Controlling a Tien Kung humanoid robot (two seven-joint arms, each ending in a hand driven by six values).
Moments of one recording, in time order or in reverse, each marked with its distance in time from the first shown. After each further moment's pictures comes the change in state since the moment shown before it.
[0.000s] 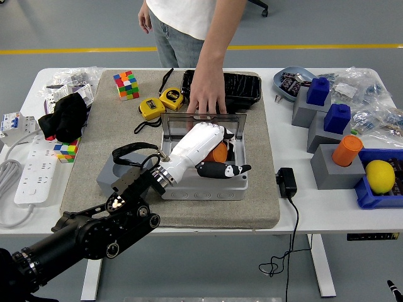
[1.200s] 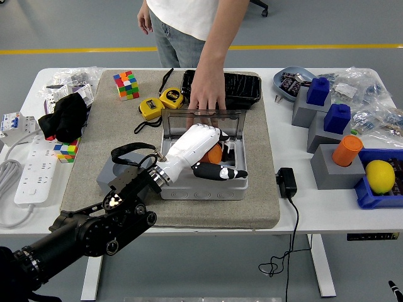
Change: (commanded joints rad) left arm -0.004 -0.007 -0.022 0.070 0.033 -0.021 -0.032; right arm -0.003 -0.004 -0.001 0.001 0.001 0.002 0.003
